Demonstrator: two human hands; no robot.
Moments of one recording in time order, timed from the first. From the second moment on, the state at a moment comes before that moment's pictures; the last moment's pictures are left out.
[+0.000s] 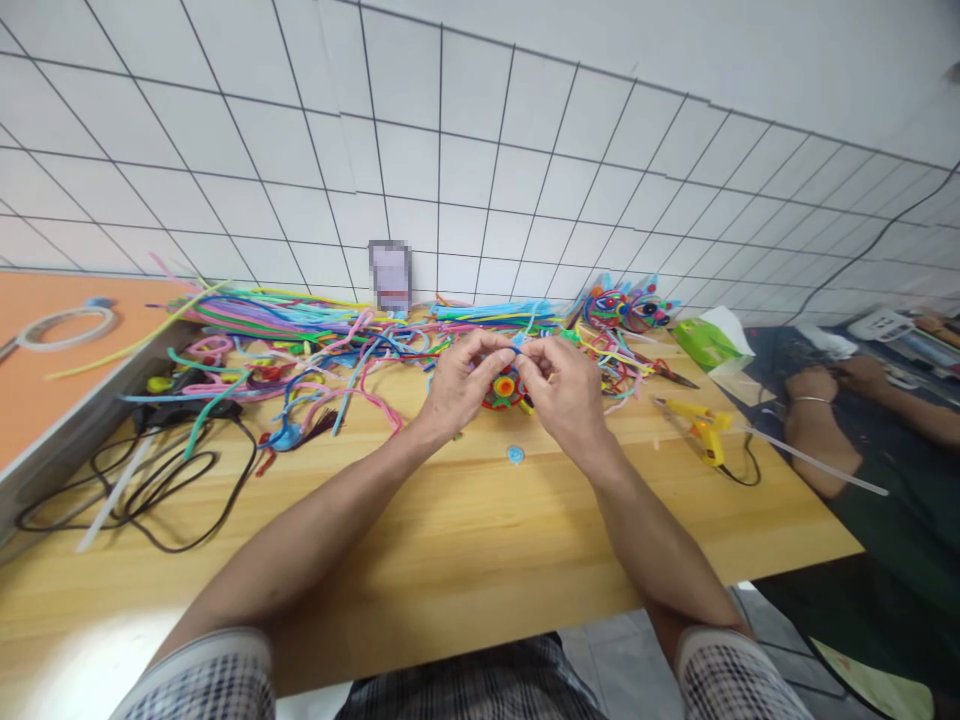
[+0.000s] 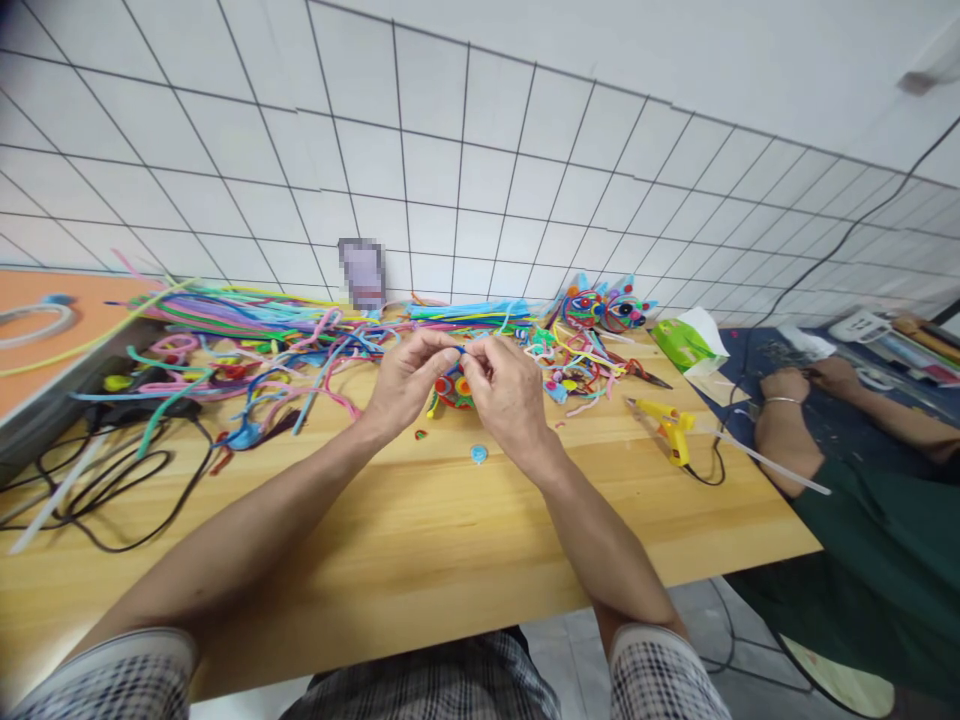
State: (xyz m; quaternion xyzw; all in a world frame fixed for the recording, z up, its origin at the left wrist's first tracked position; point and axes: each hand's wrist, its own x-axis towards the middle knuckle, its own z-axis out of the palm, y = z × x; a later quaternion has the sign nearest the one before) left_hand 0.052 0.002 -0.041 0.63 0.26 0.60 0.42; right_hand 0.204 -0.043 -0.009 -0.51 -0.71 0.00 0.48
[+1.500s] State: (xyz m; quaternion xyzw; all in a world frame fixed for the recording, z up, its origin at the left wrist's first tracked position) left_hand 0.047 -0.001 -0.037 0.69 0.29 0.59 0.32; right_hand 0.213 -0.045 0.001 -0.52 -0.73 0.04 0.44
